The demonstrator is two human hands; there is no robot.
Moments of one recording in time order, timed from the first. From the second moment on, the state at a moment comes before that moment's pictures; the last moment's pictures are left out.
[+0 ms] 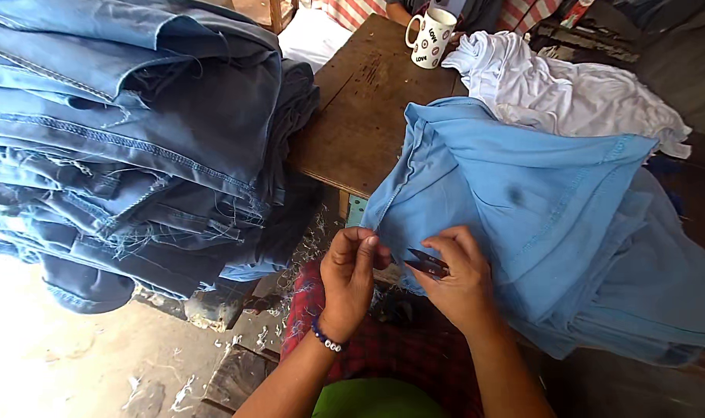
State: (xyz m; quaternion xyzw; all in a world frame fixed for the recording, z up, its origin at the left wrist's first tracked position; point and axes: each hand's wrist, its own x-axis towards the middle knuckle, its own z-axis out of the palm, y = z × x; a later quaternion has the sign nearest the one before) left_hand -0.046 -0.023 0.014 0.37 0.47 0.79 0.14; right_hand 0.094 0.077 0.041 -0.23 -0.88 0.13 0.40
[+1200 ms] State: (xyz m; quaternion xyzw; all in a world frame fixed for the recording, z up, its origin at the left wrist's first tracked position) left_hand -0.030 -0.025 0.021 0.31 0.26 0.87 0.28; right_hand 0.116 0.072 0.026 -0.14 -0.82 0.08 0.55
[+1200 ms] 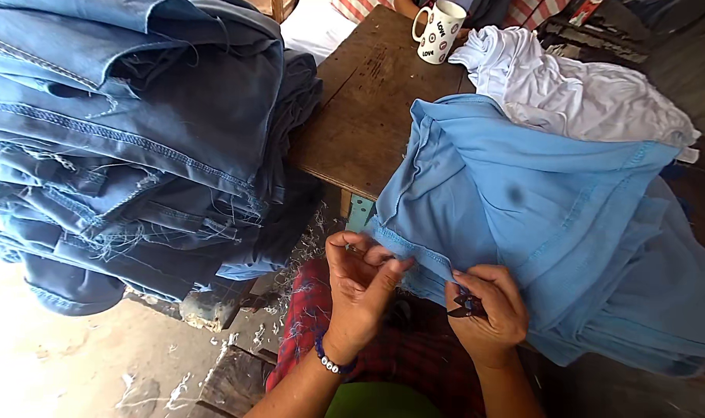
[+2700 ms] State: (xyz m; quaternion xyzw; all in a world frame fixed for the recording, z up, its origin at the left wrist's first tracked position) left_hand -0.022 -0.012 0.016 0.29 0.25 0.90 0.21; right_hand 0.099 0.061 0.038 -0.22 -0.84 0.20 0.45
